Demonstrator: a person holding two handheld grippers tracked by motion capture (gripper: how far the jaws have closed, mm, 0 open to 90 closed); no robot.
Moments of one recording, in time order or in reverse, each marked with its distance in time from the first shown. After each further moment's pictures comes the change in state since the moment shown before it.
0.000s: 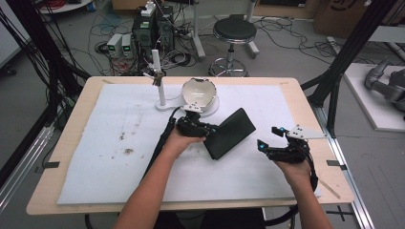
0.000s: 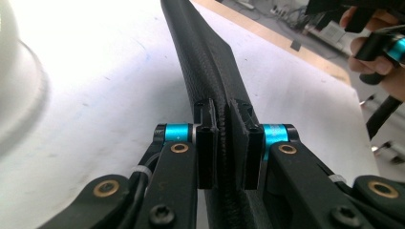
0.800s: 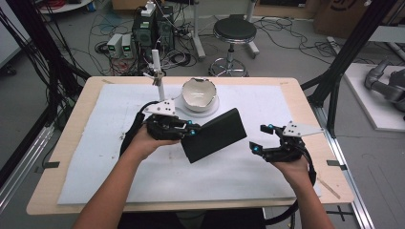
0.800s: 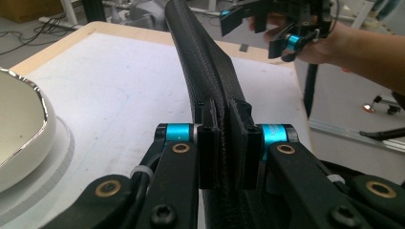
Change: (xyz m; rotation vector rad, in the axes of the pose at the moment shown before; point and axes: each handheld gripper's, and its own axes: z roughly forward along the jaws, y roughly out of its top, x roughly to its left) left arm -0.042 0.014 -0.100 -0.063 -0.107 0.270; right arm 0.017 0.026 0.002 -0.035 0.236 -0.085
